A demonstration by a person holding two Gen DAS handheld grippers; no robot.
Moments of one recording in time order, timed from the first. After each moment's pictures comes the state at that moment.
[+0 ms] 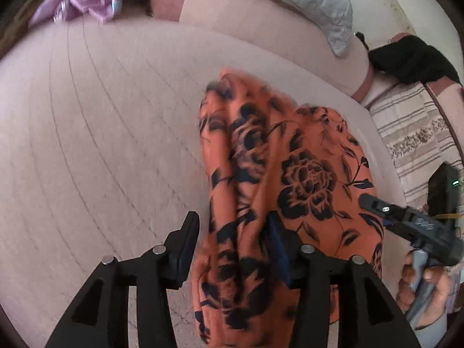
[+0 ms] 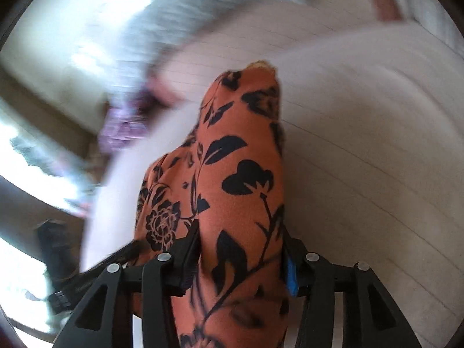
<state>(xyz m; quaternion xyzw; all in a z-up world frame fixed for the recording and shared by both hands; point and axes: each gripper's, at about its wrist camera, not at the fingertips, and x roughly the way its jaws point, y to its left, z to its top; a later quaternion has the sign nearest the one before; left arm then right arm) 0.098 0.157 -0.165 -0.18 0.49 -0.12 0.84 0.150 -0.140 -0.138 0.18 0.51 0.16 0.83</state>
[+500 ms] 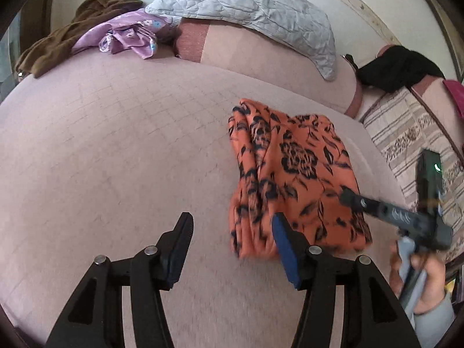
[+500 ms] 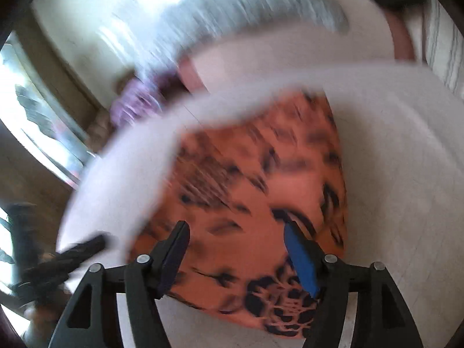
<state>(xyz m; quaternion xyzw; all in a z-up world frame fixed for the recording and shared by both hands) -0.026 0.200 -0.117 -0.14 0.43 -0.07 0.89 0.086 -0.081 -0.127 0.09 0.47 0.18 0.86</state>
